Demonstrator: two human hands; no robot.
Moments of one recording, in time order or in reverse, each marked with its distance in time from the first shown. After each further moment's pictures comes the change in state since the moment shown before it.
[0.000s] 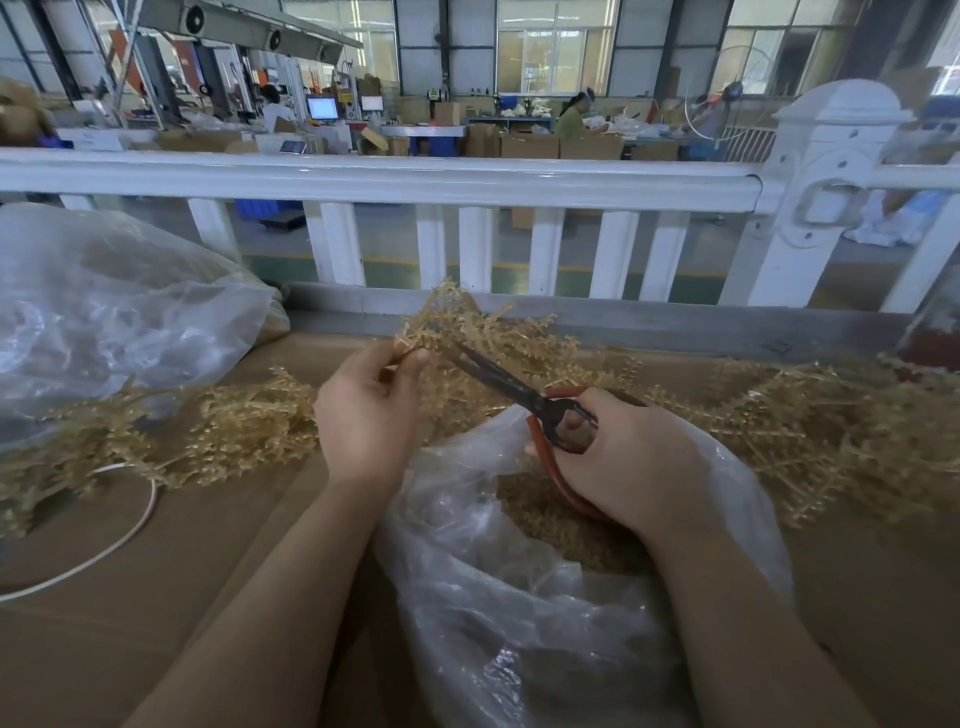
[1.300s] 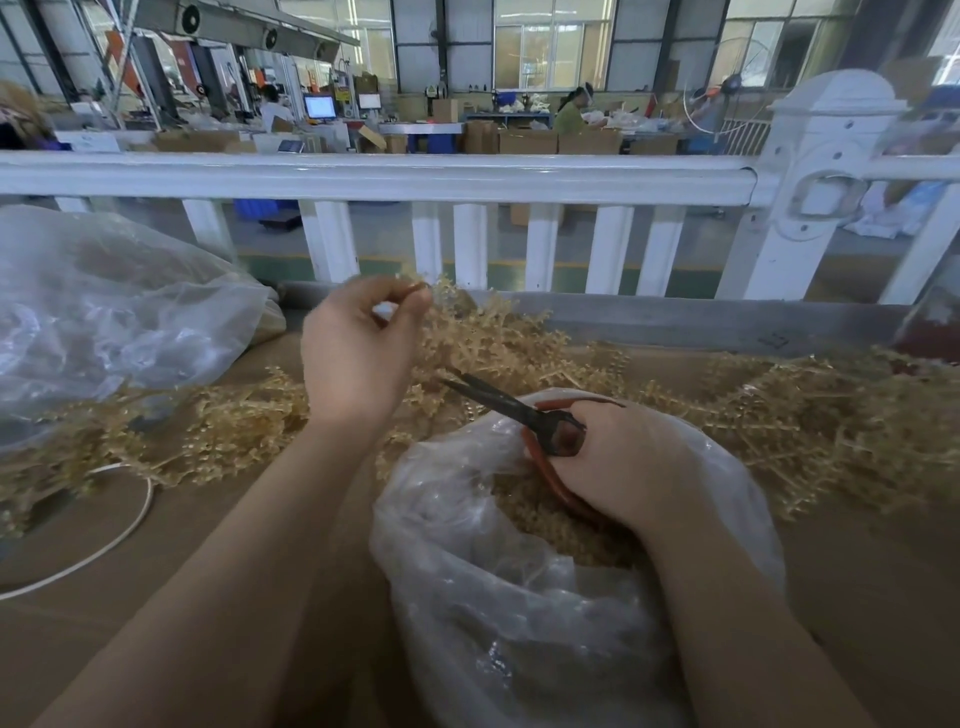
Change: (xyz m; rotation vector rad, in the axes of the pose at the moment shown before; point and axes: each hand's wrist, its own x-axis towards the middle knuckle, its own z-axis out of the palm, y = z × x) left_hand 0.030 0.043 -0.009 -0.029 -0.017 0.054; right_hand 0.006 0.004 0.007 -0.045 -0.119 -0.040
